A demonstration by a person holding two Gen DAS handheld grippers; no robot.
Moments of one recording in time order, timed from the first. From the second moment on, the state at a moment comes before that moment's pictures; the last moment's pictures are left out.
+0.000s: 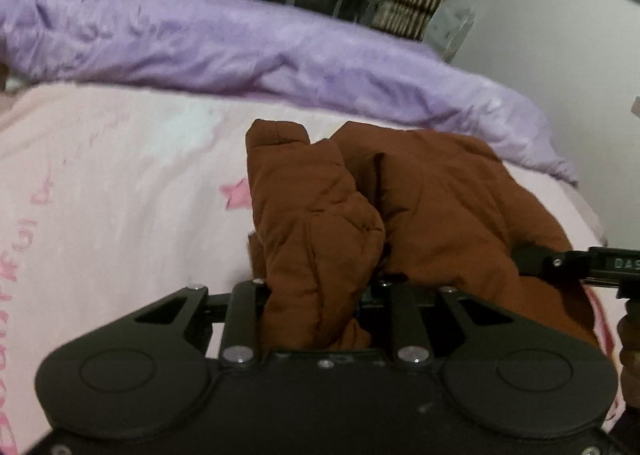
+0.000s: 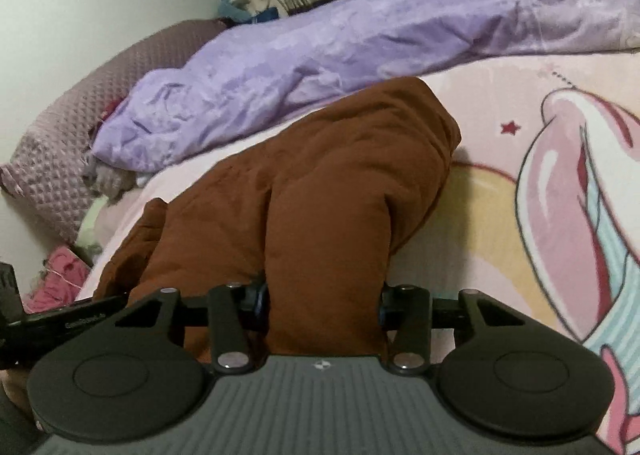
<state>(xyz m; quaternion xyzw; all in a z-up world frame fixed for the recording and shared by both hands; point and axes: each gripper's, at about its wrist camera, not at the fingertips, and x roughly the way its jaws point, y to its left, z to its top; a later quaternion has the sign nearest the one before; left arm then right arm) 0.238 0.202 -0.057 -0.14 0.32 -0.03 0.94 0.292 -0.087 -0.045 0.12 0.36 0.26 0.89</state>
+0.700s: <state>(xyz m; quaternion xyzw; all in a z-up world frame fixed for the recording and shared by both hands) 0.394 -0.010 -0.091 -0.15 0.39 -0.19 0.89 0.327 -0.339 -0.050 0.21 0.33 0.08 0.92</state>
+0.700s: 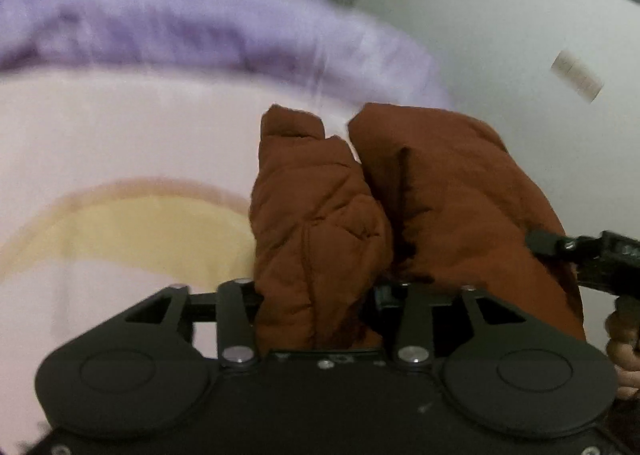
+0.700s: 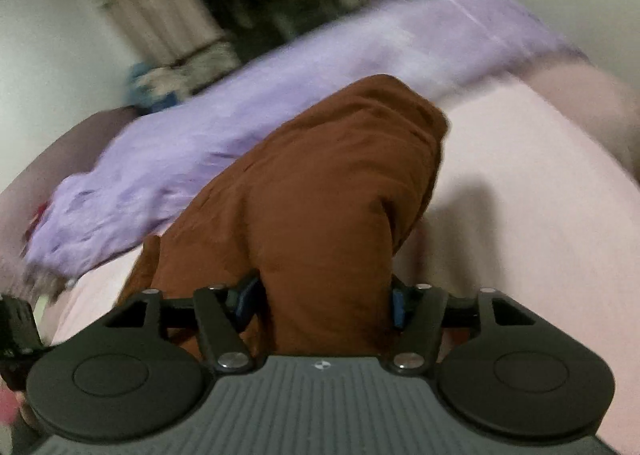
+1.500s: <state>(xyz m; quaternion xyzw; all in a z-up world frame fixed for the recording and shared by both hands) 0.310 -0.056 -0.111 -0.03 0.33 -0.13 0.93 0.209 -0.241 -0.105 0.06 0.23 -0.06 0.97</state>
